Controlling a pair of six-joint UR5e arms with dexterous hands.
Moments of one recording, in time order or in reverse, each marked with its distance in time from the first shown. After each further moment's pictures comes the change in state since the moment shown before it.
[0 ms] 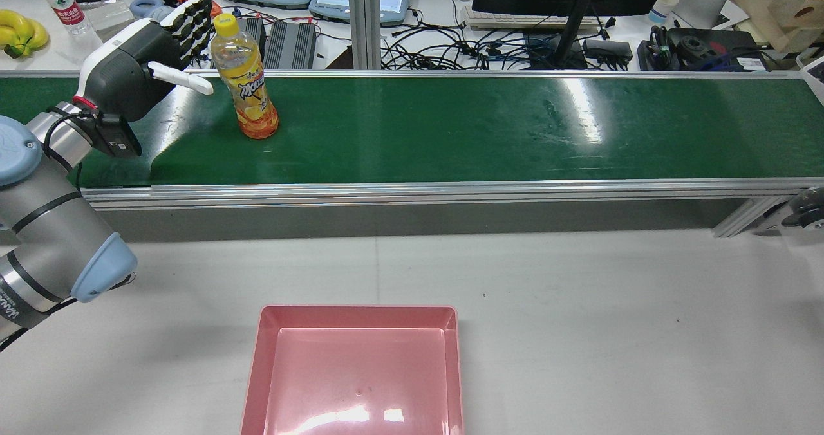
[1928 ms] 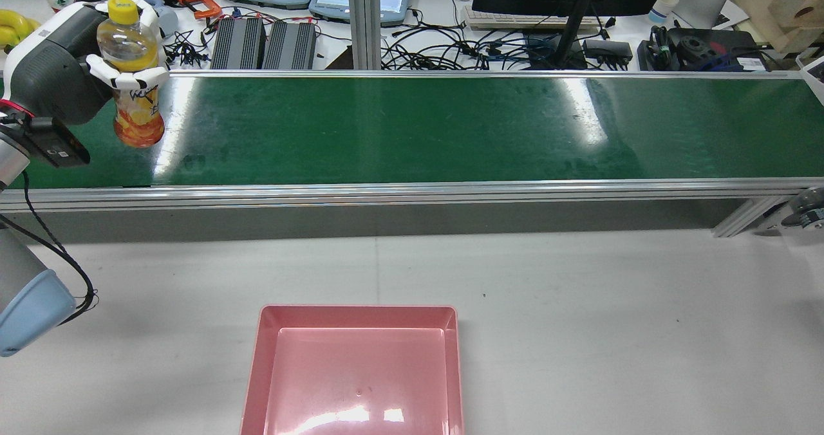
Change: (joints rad) left arm 0.010 0.132 -0.362 0.202 -0.037 -0.020; right arm 0.000 0.000 0.000 0.000 0.000 0.000
